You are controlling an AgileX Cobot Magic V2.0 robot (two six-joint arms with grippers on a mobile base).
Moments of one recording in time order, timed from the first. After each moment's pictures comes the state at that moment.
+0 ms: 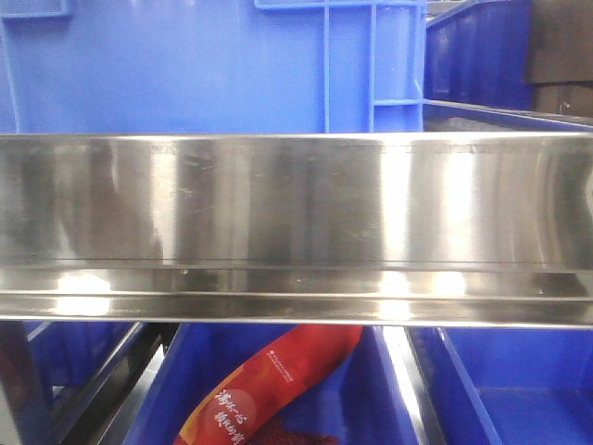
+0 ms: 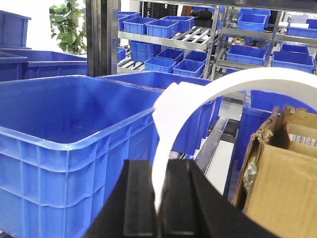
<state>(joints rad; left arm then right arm) -0.03 0.38 -0.63 -0.10 0.33 0.03 0.11 0.49 -0.76 0.41 0.40 -0.43</state>
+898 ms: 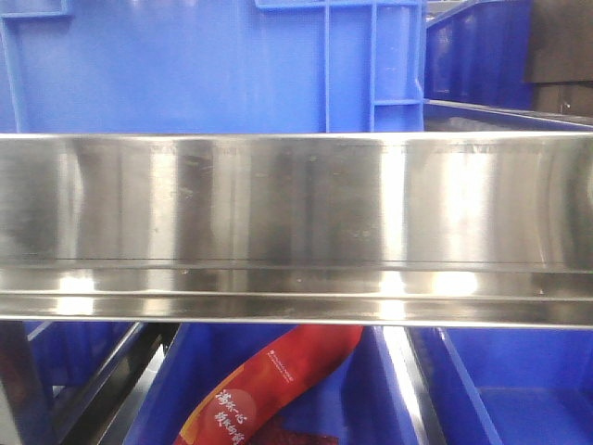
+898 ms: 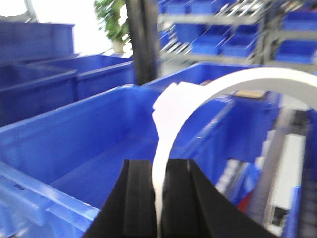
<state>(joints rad) -0.16 0.81 -0.98 -0.18 0.28 0.09 0.11 0.84 -1.10 0.72 0.55 -0.56</state>
